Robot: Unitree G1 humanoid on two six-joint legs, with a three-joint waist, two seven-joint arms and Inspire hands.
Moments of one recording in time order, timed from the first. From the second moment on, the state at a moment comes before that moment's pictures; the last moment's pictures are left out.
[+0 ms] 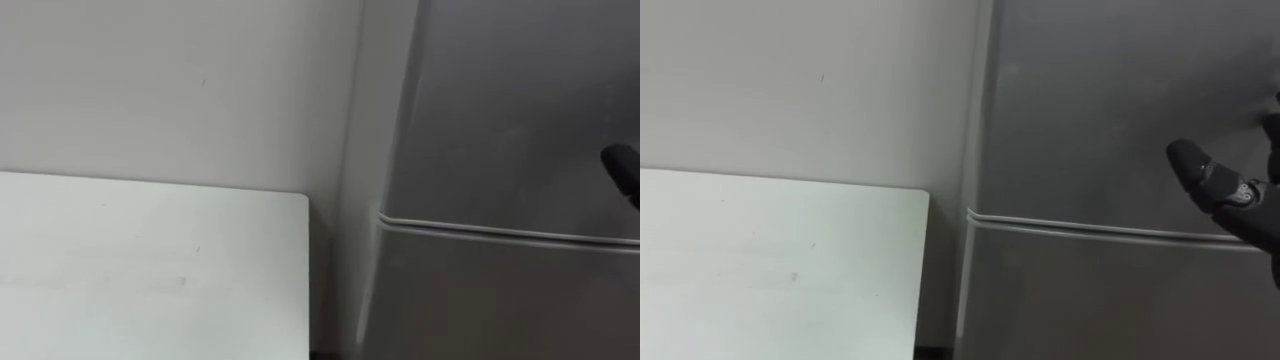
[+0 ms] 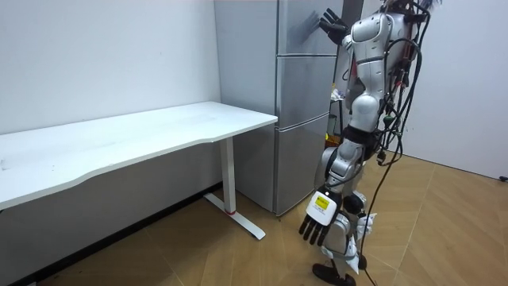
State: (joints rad) left arm 0.32 0.16 0.25 1.13 0.32 0.02 0.18; right arm -0.02 -0.46 -0.34 -0.32 0.70 -0.15 -0.15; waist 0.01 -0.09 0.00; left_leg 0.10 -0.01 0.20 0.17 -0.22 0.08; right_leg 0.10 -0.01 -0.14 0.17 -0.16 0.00
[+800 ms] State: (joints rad) left arm 0.32 0.18 0.17 1.12 0.32 0.04 0.21; right arm -0.06 -0.42 -0.31 -0.12 0.67 -0.23 -0.09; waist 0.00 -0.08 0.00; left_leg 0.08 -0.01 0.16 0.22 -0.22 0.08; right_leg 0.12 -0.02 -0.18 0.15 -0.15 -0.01
